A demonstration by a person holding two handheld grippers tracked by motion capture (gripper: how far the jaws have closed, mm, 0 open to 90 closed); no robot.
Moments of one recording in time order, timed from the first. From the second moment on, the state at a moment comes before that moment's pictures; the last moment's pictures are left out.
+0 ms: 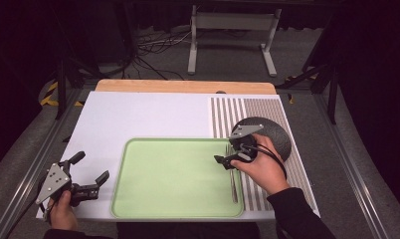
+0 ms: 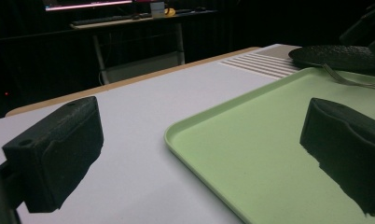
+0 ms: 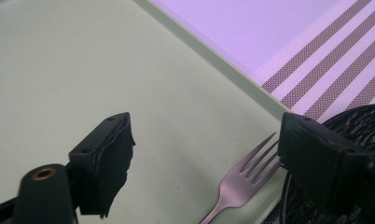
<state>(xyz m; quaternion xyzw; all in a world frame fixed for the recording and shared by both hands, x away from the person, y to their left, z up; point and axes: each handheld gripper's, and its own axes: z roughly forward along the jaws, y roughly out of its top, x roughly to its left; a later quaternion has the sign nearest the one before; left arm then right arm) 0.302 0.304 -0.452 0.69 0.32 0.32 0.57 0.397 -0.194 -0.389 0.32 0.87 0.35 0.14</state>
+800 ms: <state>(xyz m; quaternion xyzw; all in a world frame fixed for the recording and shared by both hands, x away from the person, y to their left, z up) 0.302 0.303 -0.452 0.69 0.32 0.32 0.57 0.368 -0.267 -0.378 0.27 0.81 0.49 0.20</state>
